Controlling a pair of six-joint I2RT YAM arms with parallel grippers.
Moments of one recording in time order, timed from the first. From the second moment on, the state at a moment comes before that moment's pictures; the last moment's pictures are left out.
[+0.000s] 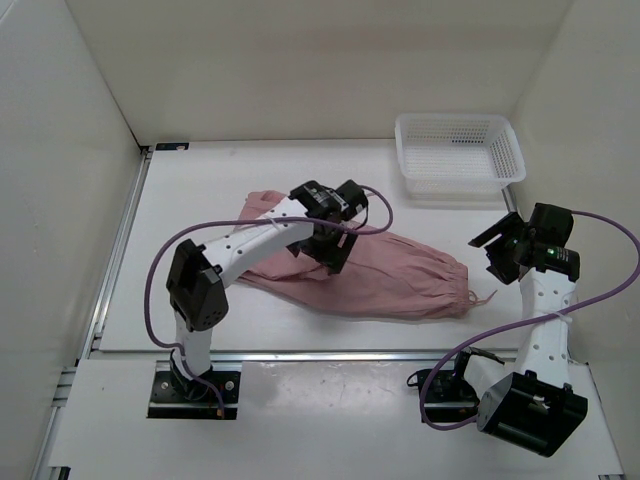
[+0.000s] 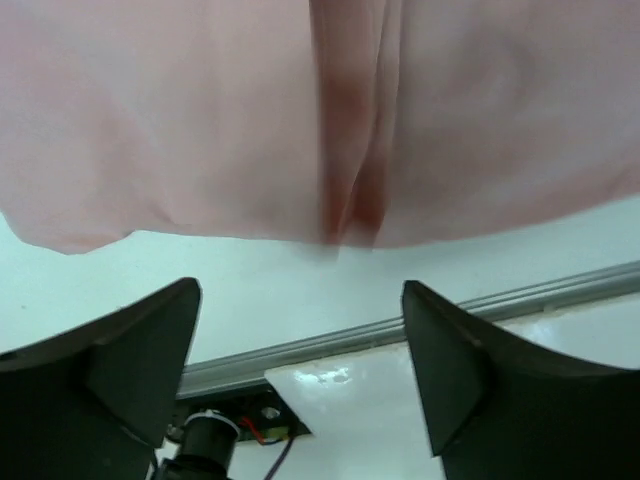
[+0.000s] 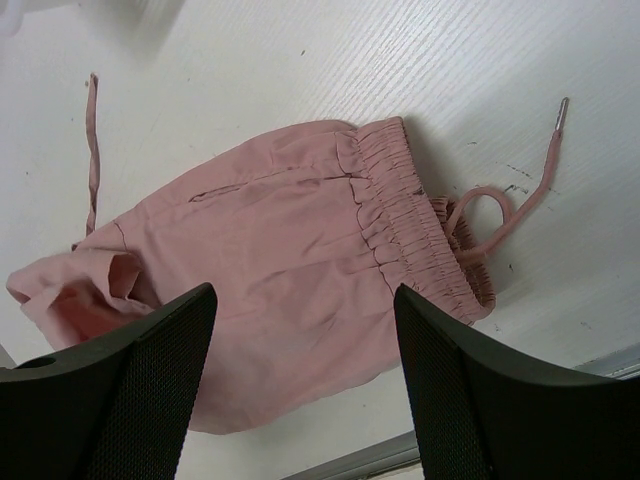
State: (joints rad) left arm -0.87 1.90 1.83 -1.27 -0.22 -0.36; right arm -0.32 1.00 0.96 -0.87 -0.18 0.63
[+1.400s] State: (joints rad) left arm -0.88 2.21 1.90 -1.20 -0.27 -0.43; right arm -0.32 0.99 0.95 -0.87 -0.19 0.63
